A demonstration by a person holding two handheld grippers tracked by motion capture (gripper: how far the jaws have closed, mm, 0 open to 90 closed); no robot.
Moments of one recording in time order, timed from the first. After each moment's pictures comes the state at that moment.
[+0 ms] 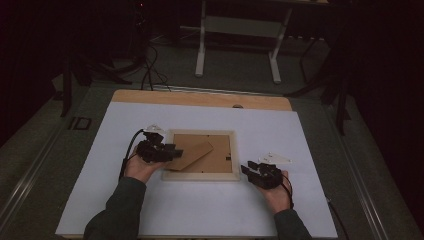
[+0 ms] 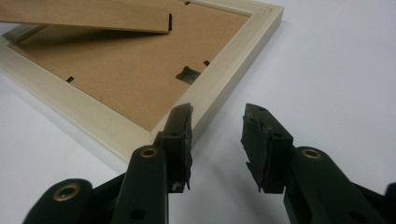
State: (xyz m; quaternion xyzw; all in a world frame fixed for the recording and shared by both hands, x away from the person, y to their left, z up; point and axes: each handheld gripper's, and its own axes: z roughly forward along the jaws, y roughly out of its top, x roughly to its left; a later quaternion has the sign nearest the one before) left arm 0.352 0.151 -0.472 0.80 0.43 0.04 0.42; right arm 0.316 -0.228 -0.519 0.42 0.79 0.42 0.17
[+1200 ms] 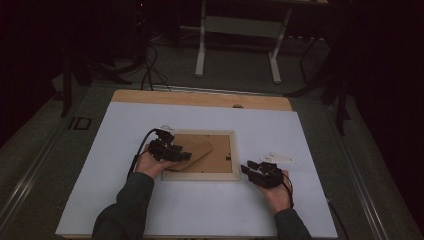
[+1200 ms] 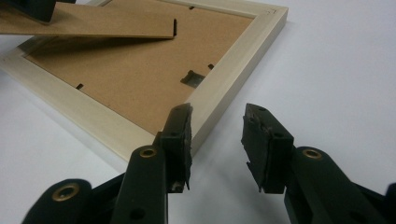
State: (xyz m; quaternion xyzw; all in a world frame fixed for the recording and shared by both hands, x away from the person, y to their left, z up) left arm 0.376 0.130 -0.494 0.82 0.42 0.00 0.39; right arm 0.319 -0.231 -0.519 0.42 0.78 0.44 0.15
